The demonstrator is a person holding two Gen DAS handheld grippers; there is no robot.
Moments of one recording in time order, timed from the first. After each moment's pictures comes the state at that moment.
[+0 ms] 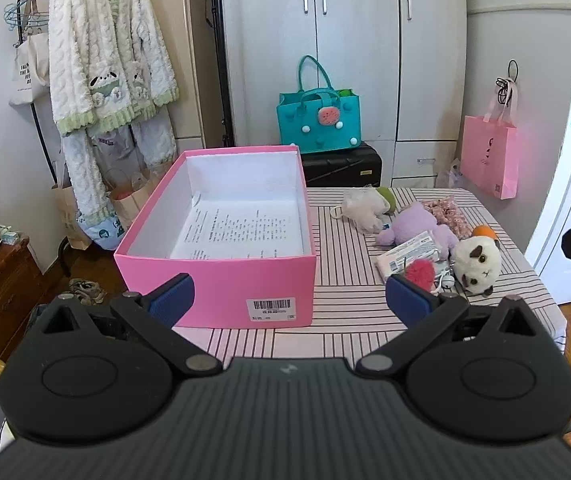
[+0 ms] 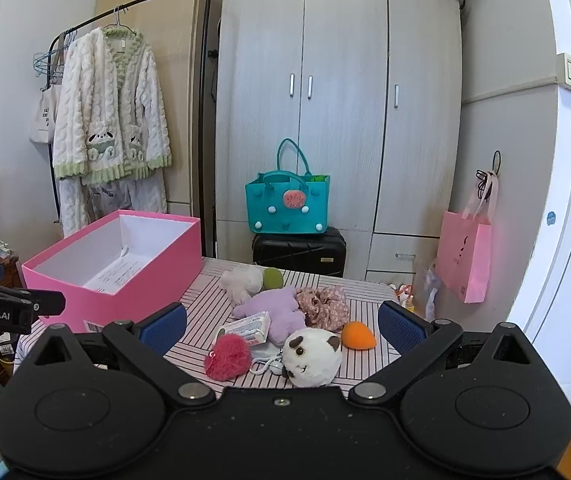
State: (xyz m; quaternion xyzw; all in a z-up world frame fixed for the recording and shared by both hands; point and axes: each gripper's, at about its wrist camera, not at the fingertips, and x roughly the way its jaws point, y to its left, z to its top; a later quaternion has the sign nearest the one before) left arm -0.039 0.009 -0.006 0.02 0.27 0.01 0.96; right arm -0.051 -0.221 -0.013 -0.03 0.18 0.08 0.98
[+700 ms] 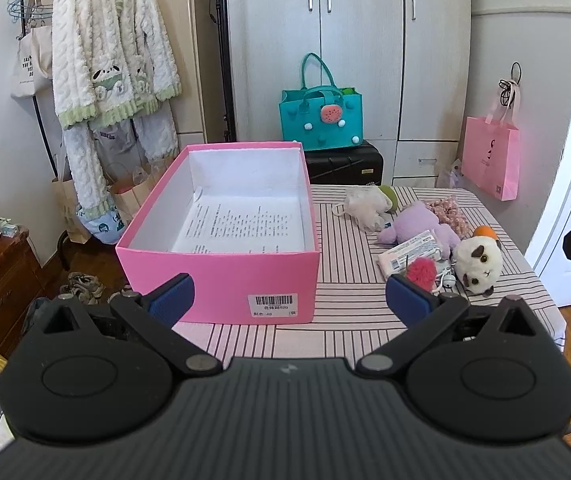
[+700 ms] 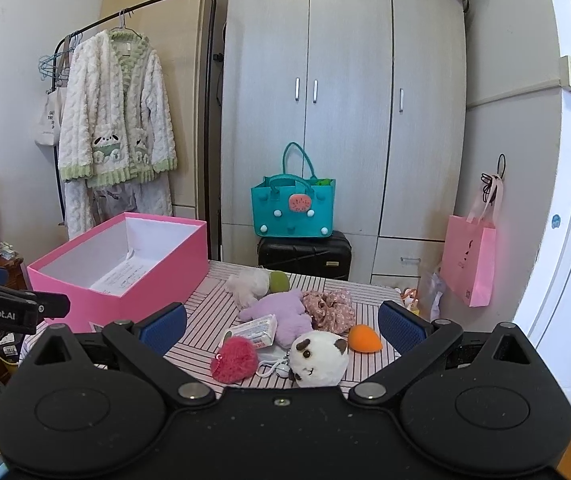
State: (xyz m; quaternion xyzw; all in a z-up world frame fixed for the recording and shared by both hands) left arm -0.040 0.011 -0.010 0.01 0.28 0.02 0.96; right arm -0.054 -0.218 -0.015 -0.03 0.17 0.09 0.98
